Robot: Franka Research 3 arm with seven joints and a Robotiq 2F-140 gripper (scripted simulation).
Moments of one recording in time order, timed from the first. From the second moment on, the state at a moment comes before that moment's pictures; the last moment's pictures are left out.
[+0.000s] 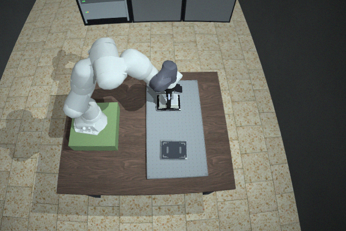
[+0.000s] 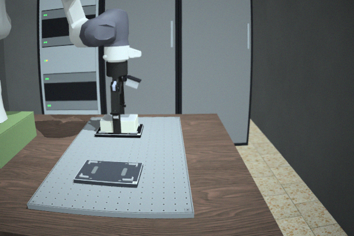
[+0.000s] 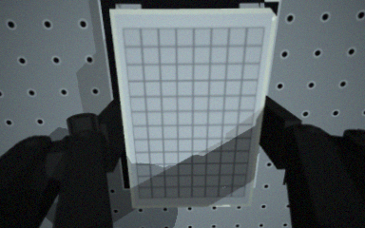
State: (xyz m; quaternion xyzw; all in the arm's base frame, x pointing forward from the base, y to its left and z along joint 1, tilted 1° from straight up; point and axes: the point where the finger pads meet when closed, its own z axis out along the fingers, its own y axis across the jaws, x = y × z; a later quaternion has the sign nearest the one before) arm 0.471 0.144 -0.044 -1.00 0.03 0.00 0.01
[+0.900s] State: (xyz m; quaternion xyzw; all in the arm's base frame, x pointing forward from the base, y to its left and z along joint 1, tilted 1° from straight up) arm 0.474 0.146 -0.024 -1.00 0.03 0.00 0.01
